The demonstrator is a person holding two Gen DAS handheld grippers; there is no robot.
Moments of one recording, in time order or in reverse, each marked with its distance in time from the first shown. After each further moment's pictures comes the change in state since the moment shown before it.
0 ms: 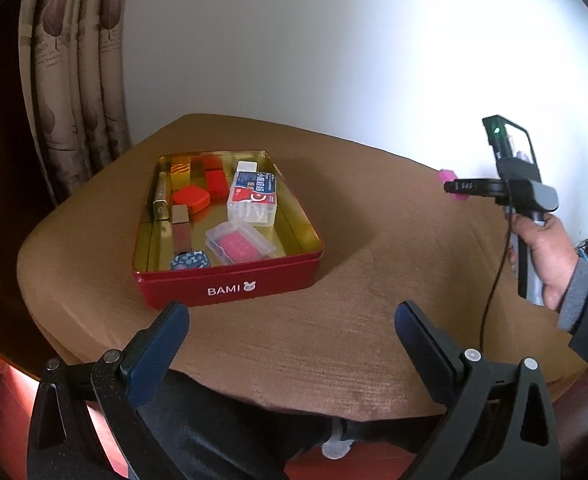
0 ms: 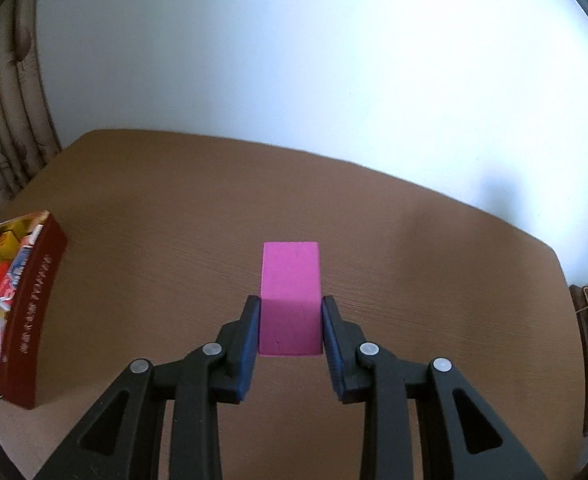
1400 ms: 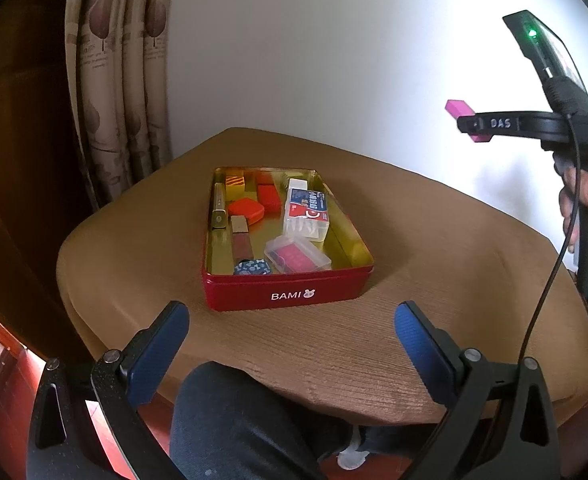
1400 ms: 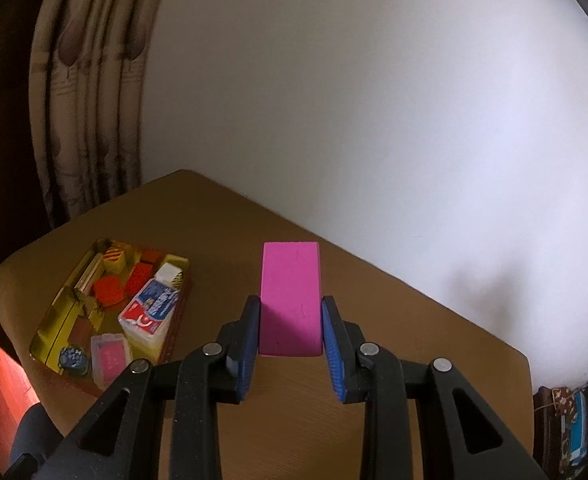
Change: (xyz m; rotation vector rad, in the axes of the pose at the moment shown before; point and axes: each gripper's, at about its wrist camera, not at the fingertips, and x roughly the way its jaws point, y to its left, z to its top) left arm -0.030 0.037 -0.001 -0.058 -0.059 0.099; right arm -0.170 0.132 0.030 -0.272 -0.226 0.033
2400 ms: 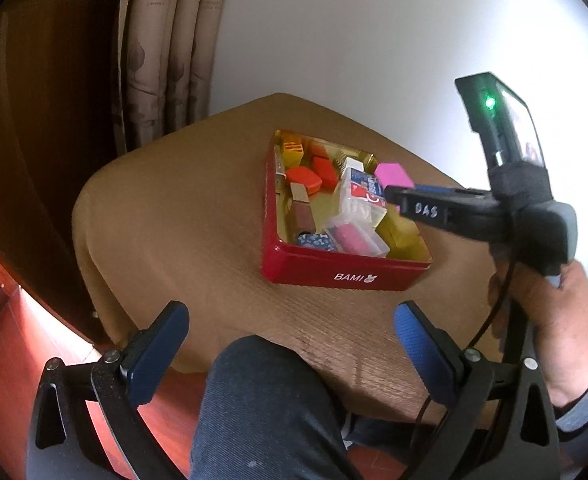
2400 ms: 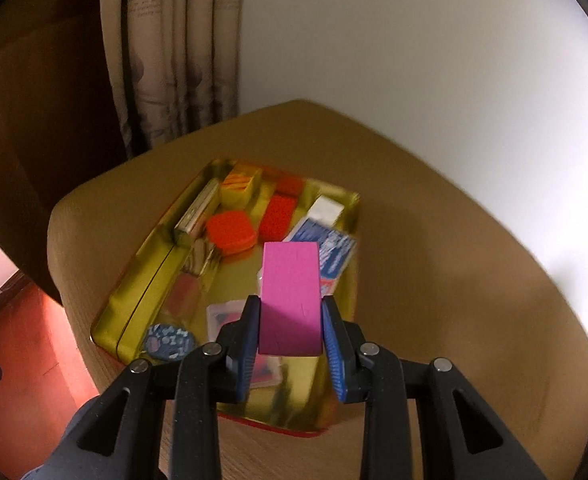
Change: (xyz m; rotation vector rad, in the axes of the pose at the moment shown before) left arm 0.013 0.064 -0.009 -0.197 0.104 0.023; right arm 0.078 0.146 -0.039 -0.091 0.198 0.308
